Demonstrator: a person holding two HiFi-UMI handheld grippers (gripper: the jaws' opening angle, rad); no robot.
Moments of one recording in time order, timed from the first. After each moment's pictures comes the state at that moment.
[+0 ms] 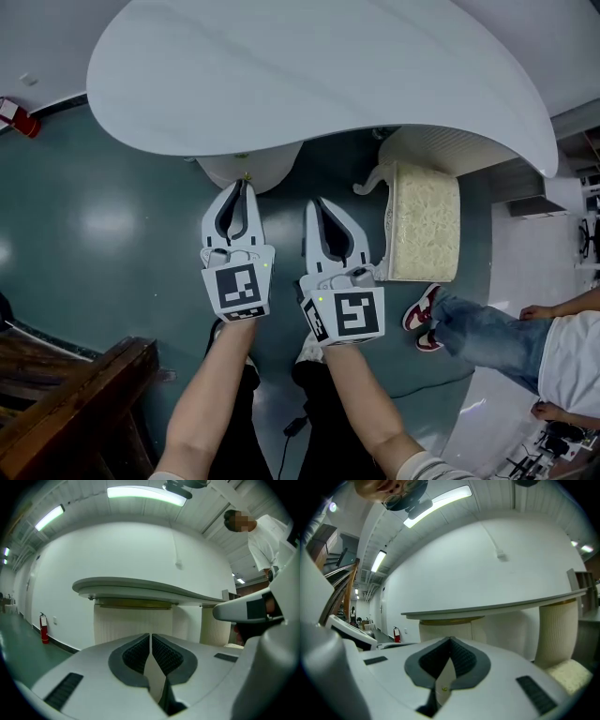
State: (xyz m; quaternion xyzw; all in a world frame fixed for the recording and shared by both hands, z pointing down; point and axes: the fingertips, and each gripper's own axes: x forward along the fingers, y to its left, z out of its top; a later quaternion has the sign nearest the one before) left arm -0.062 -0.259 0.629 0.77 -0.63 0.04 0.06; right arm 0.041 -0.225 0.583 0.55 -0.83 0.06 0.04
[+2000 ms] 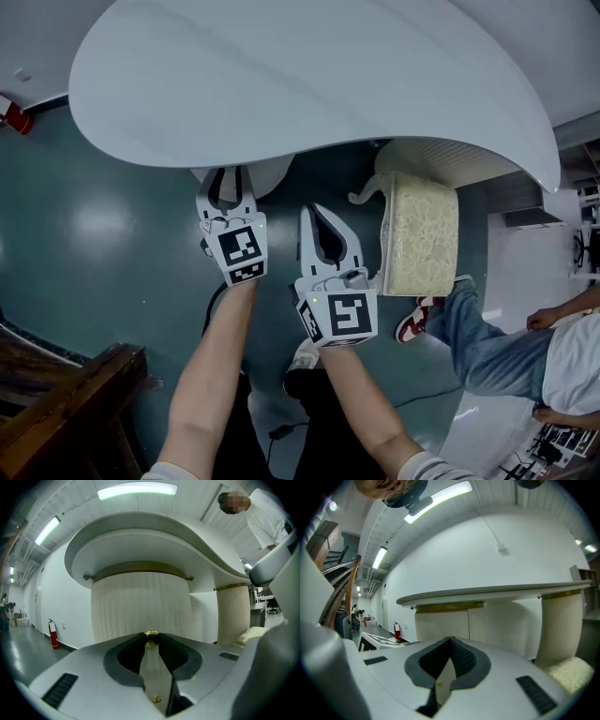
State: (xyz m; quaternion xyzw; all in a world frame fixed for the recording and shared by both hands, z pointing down) left arm -0.074 -0.333 0.699 0.73 -0.68 0.08 0.02; right arm 0.050 -0.248 0.624 0.55 -0.83 0.06 0.06
